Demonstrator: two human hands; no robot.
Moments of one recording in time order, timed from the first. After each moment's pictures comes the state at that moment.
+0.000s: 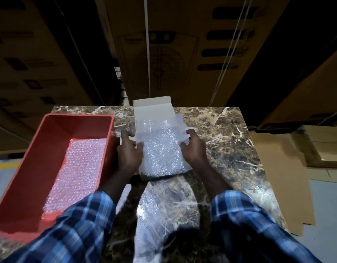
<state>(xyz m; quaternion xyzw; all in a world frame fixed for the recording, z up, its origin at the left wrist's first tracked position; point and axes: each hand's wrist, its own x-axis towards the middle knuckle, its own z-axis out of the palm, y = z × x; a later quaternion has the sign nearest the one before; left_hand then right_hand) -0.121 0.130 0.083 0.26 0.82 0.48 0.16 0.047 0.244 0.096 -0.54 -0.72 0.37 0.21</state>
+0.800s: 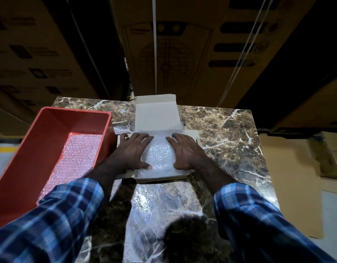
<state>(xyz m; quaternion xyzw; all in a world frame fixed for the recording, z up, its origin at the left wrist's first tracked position) -0.160 0.153 0.067 0.64 0.75 -0.06 0.13 0.034 0.284 0.082 -0.25 -0.95 0.11 -0.13</state>
